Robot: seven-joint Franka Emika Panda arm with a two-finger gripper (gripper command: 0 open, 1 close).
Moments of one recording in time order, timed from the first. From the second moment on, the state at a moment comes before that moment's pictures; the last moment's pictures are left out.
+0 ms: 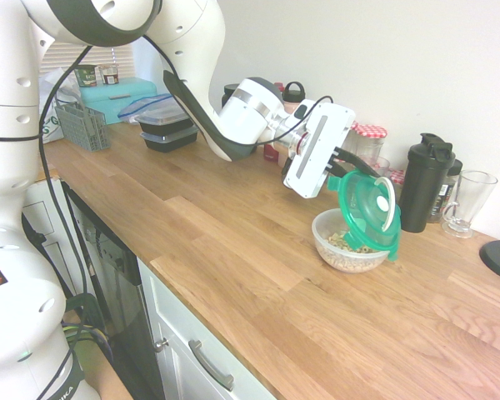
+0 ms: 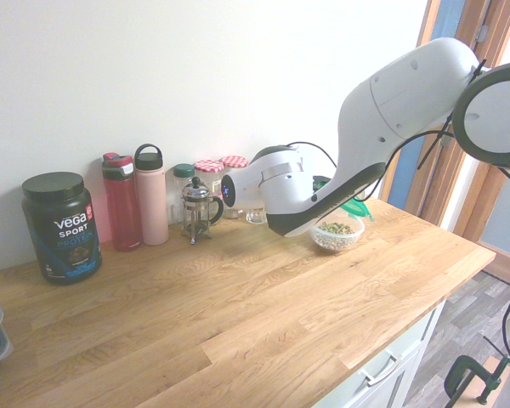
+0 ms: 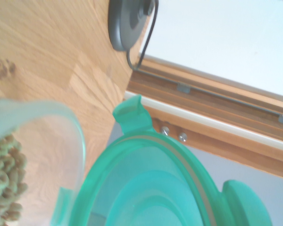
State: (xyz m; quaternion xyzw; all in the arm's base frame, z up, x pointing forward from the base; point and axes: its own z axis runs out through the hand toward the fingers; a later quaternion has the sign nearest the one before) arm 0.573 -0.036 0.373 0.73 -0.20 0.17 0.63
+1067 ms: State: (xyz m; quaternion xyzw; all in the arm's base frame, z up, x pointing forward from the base) arm 0.580 0.045 0.418 0.88 -0.27 0.08 0.38
